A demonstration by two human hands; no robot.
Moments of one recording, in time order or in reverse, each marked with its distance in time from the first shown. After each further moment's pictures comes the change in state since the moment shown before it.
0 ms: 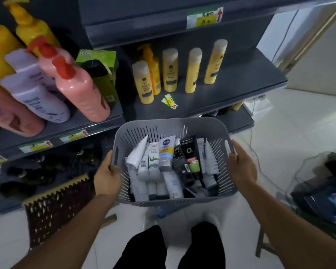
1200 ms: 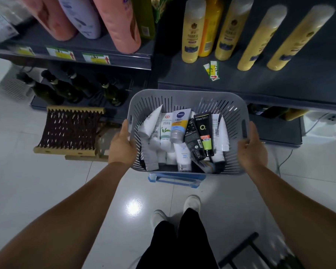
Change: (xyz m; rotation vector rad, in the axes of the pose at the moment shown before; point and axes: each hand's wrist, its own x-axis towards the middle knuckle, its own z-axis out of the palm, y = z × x) left_hand -0.057 -0.031 0.107 0.183 0.149 -0.178; right_hand 0.111 0.032 0.034 -0.194 -0.287 -0.359
